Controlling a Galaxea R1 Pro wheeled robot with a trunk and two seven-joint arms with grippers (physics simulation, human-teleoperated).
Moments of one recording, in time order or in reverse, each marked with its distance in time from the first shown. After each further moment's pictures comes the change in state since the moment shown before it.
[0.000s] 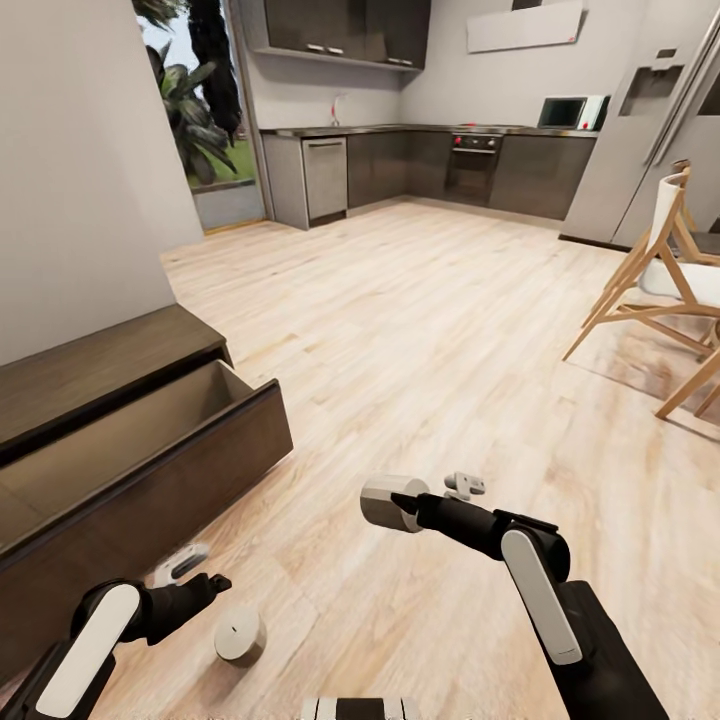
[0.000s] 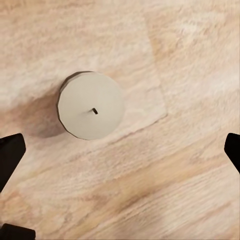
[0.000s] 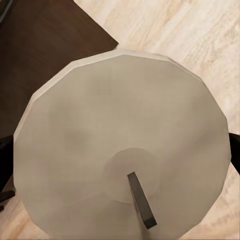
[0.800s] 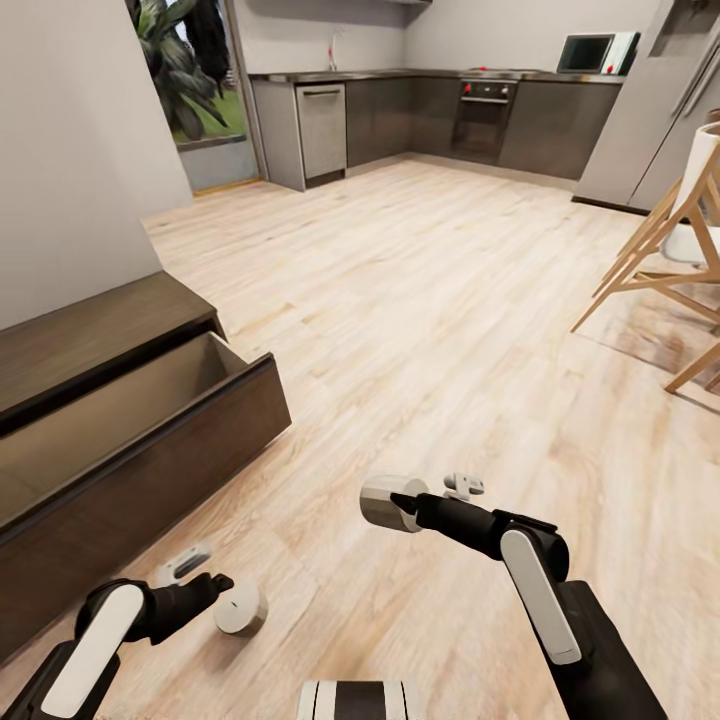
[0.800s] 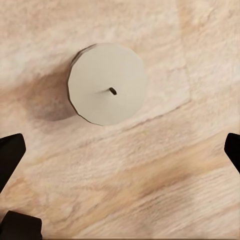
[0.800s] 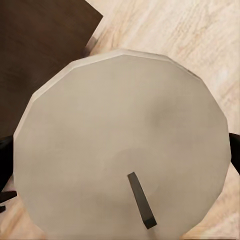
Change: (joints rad) left arm 0.000 -0.014 -0.001 0.000 -0.010 -0.011 0.004; right arm -0.001 0.003 0.000 0.002 0.001 -0.001 0.000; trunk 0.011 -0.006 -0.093
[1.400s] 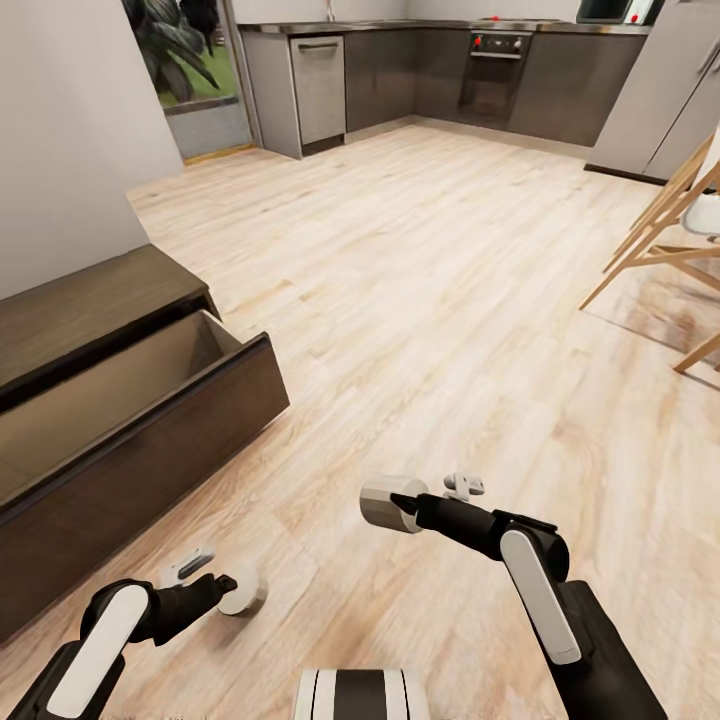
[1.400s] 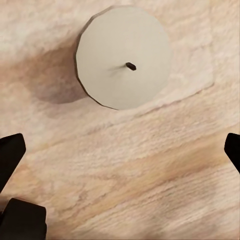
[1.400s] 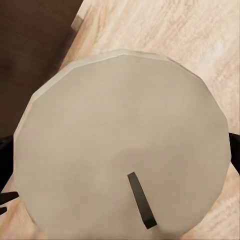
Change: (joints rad) left arm 0.000 -0.014 -0.003 0.000 -0.002 -0.001 0.012; right arm 0.000 0.000 0.000 0.002 0.000 0.001 0.000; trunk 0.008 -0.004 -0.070
